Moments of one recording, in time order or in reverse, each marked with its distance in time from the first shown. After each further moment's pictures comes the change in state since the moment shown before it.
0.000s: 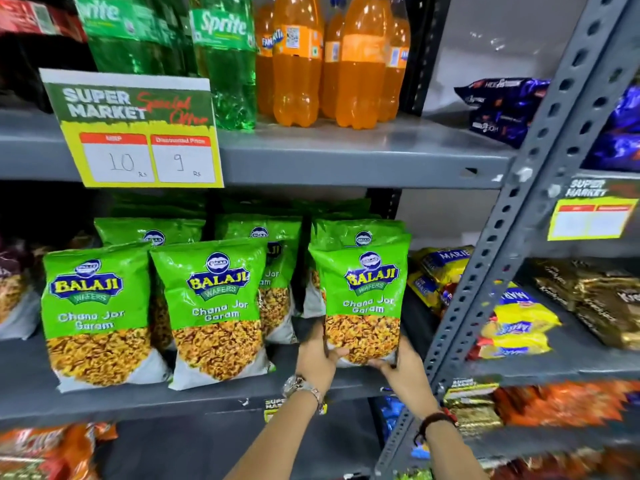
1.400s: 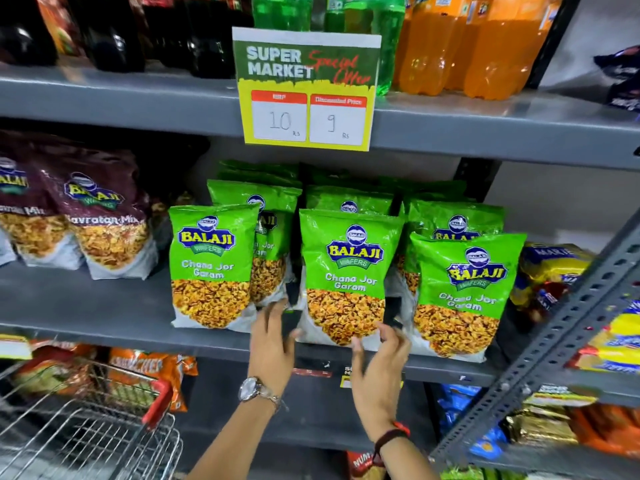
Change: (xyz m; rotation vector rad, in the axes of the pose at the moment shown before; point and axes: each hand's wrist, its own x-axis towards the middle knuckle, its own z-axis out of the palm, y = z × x) left_hand -0.050 -0.083 -0.153 0.299 0.387 0.120; right_hand -0.068 -0.081 0.146 0.008 0.299 -0.264
